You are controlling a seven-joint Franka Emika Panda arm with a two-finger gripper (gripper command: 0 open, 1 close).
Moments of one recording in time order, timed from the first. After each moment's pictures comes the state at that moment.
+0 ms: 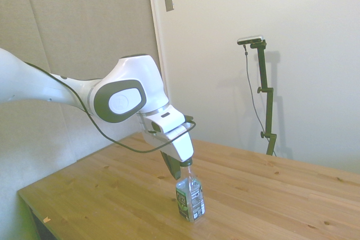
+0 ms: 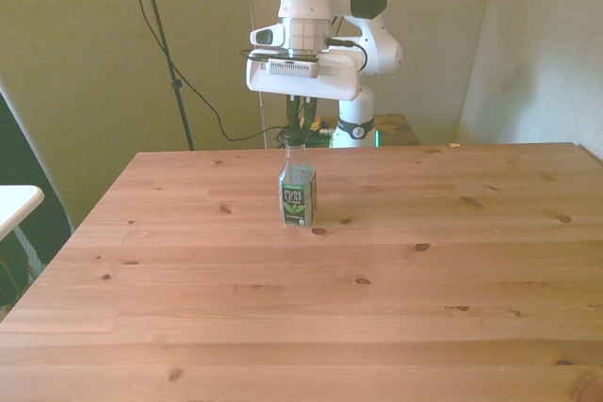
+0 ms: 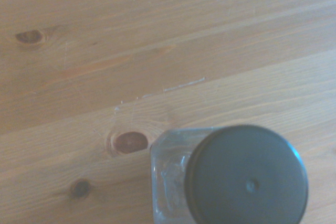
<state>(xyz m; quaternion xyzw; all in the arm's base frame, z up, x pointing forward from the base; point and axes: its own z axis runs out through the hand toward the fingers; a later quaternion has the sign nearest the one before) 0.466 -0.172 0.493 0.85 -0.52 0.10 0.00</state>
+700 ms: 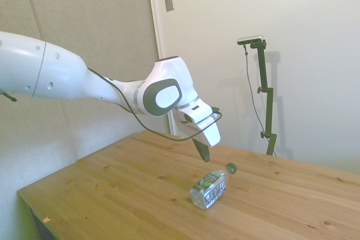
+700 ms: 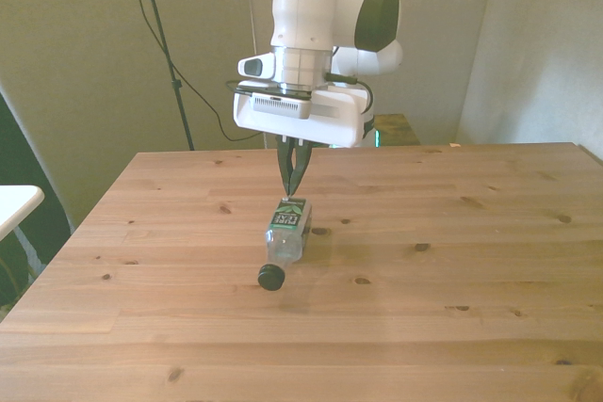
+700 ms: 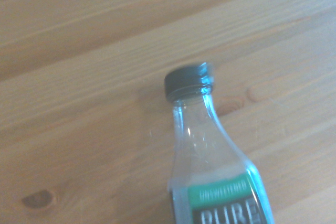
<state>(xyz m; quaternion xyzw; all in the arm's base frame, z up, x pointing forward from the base) 0.589 -0.182 0.476 0.81 -0.57 0.15 -0.01</state>
